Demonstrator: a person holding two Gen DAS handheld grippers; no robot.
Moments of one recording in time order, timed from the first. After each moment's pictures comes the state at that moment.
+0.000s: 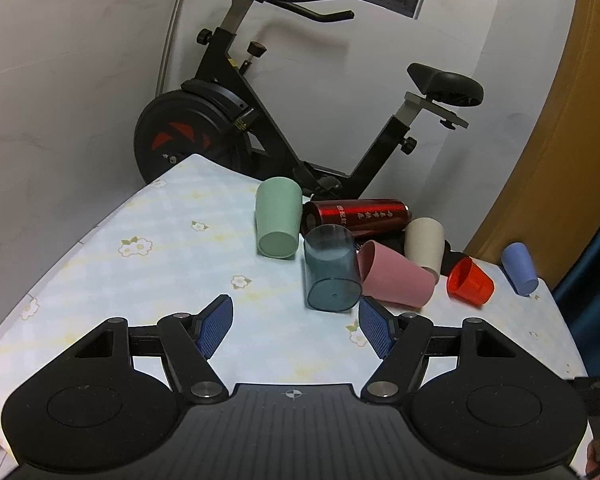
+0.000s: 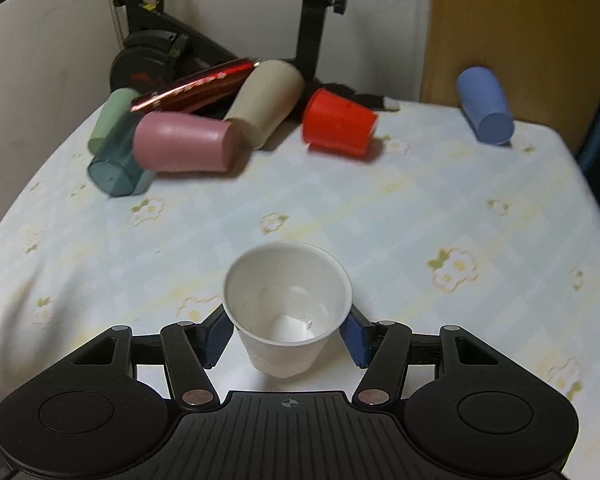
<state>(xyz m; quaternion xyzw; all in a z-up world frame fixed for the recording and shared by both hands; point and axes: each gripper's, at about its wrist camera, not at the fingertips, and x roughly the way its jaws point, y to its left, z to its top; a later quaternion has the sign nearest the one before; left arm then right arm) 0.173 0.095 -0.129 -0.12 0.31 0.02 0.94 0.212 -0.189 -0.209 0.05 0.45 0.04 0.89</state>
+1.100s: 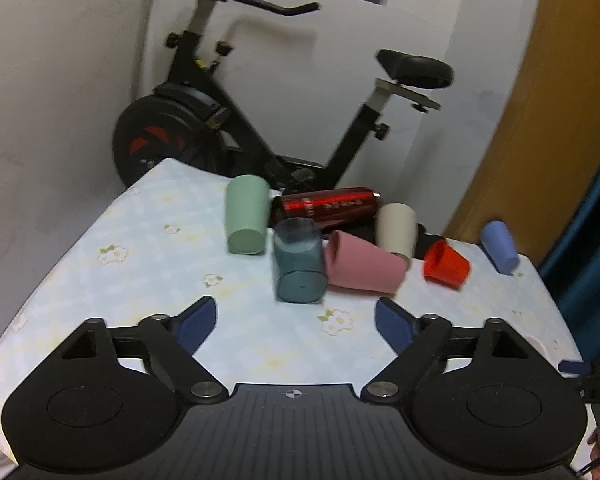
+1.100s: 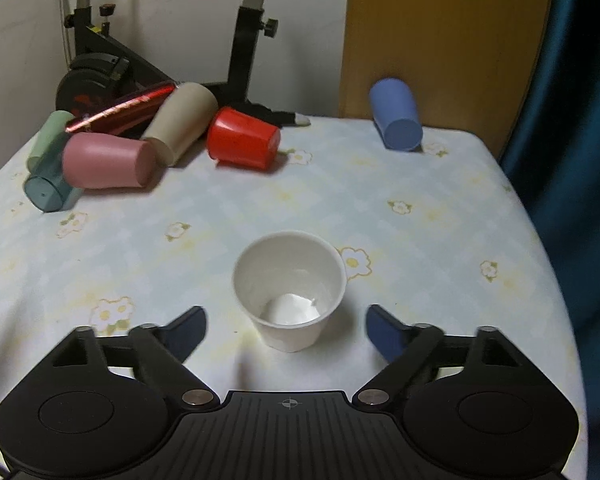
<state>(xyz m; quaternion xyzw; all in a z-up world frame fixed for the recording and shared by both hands) 0.168 0.074 -0.115 -0.09 0.32 -0.03 0.94 0.178 -0.226 -0.203 0.03 0.42 -0.03 0.91</state>
